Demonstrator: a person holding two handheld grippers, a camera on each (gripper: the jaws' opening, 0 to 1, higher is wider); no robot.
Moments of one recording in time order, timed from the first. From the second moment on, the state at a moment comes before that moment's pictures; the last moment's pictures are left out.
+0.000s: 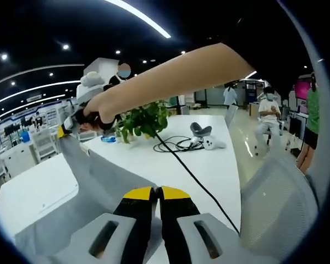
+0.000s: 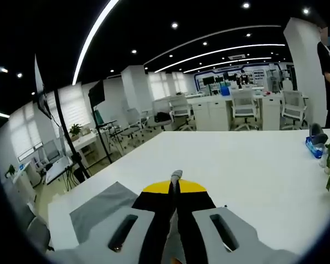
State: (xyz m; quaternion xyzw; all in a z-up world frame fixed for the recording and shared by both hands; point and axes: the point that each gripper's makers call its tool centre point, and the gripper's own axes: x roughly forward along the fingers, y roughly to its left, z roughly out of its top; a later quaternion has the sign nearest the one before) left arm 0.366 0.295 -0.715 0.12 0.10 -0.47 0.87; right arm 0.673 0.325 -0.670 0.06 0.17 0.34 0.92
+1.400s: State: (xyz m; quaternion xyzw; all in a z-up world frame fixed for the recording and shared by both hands) left arm 0.351 0.476 -0.730 0.09 0.13 -0.37 0.91; right arm 0.653 0.482 -0.655 0.06 0.17 0.37 0.91
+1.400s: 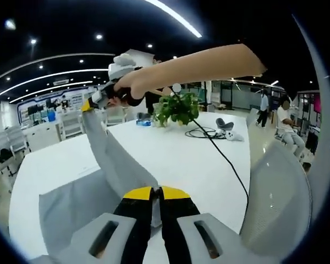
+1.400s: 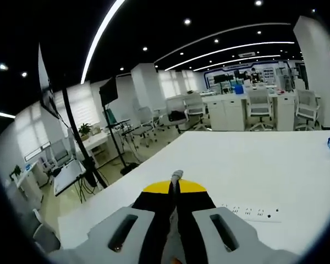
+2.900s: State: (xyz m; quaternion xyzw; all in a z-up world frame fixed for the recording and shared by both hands) left arm 0.349 0.642 -0.759 0.01 0.16 -0.17 0.97; right arm 0.652 0.625 -0.682 0.06 0.20 0.43 0.88
